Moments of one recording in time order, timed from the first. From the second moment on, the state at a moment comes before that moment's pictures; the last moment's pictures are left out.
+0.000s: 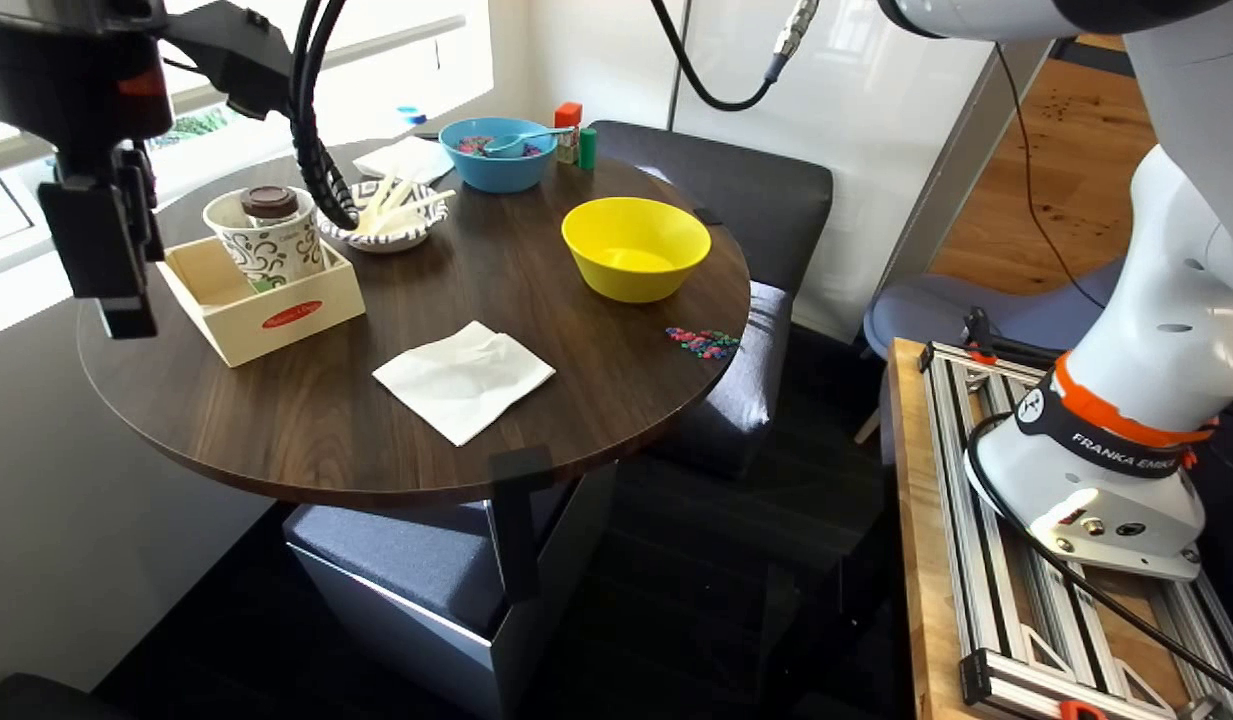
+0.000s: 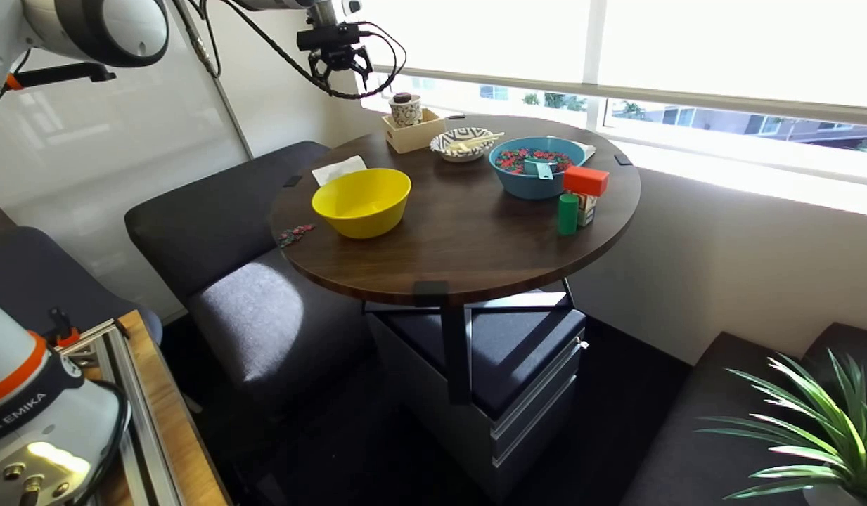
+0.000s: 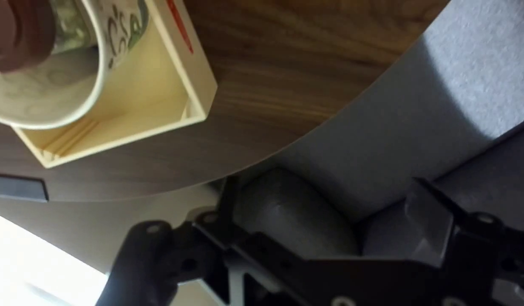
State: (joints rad) arm 0.26 0.84 0.26 -0.92 -0.16 1.95 -0.41
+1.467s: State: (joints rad) arm 0.28 0.93 0.17 -0.95 -0.41 2.03 -0.55
